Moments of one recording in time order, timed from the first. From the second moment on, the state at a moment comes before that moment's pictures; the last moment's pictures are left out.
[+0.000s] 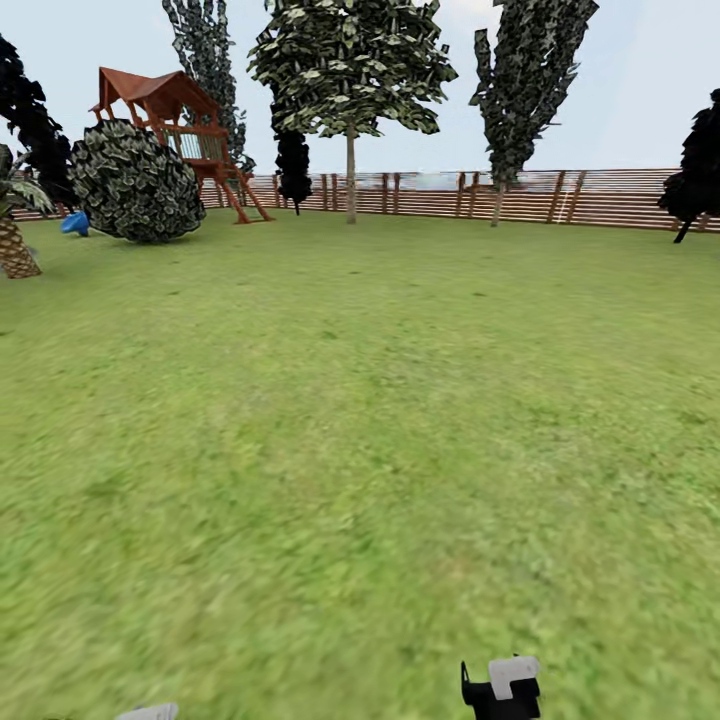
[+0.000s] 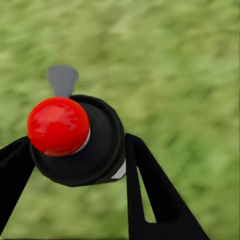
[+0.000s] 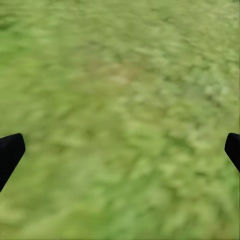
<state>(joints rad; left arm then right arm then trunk) -0.35 0.18 0.43 -0.06 -0.22 -0.45 -0.12 -0.42 0.03 0.11 -0.05 0.18 -0.59 -0.31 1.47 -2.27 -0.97</state>
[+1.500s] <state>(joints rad) -0.35 0.18 0.43 -0.05 -0.22 -0.45 -0.11 -0.42 0.03 0.11 -0.03 0.18 -0.58 -0.31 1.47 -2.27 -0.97</state>
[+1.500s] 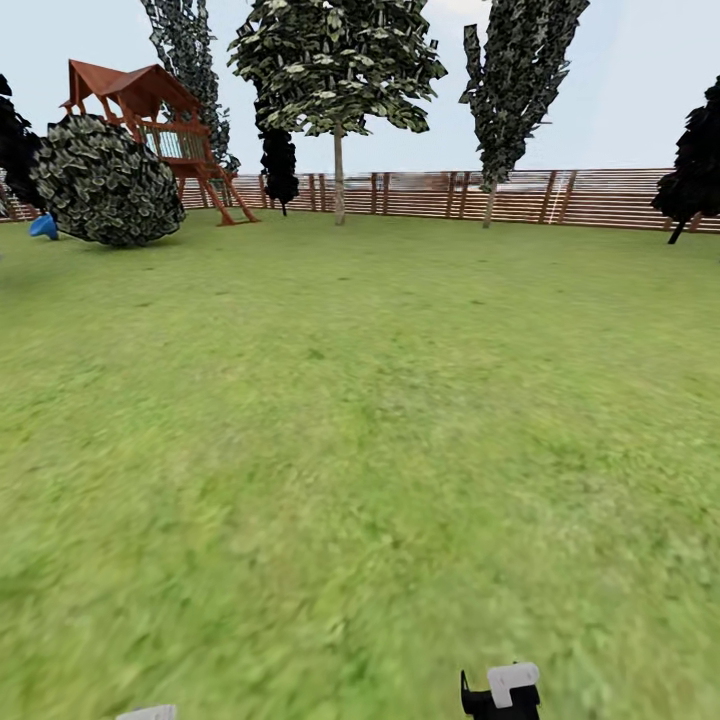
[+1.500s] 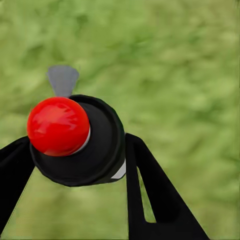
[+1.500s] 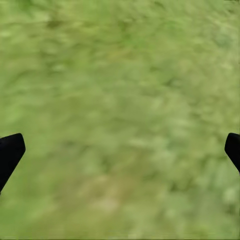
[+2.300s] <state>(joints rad) -0.35 0.18 0.43 -0.05 -0.22 -0.45 -0.11 -0.38 0.03 0.11 -0.03 0.18 -0.58 -0.31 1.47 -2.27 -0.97</state>
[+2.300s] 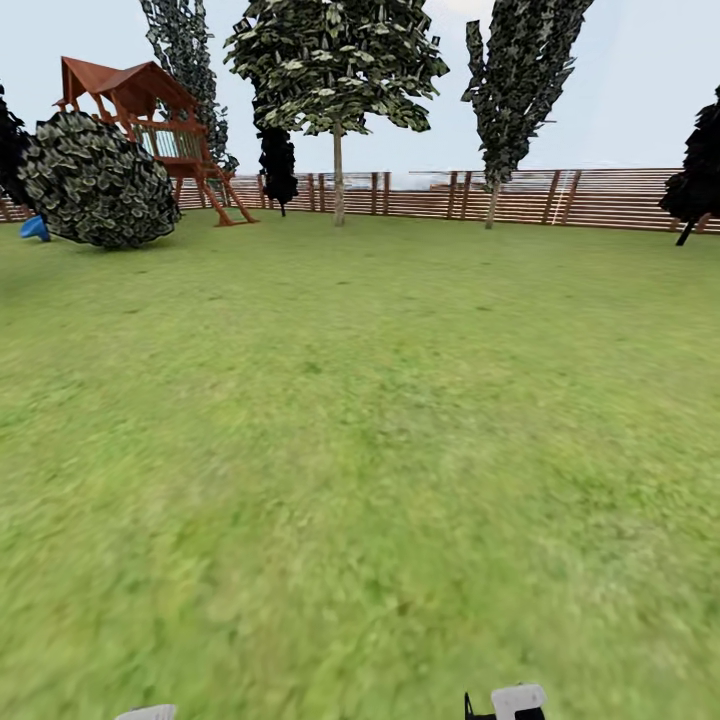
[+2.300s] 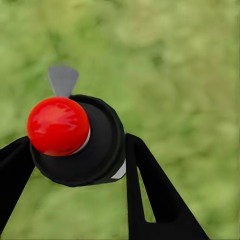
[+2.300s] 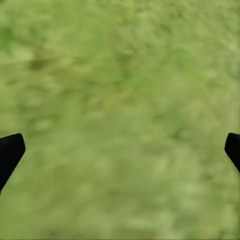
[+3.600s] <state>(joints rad) -0.35 0.18 0.43 -0.05 -0.22 -0.45 -0.11 -0.38 0.03 0.11 -0.03 0.18 -0.58 -0.31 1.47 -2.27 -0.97</state>
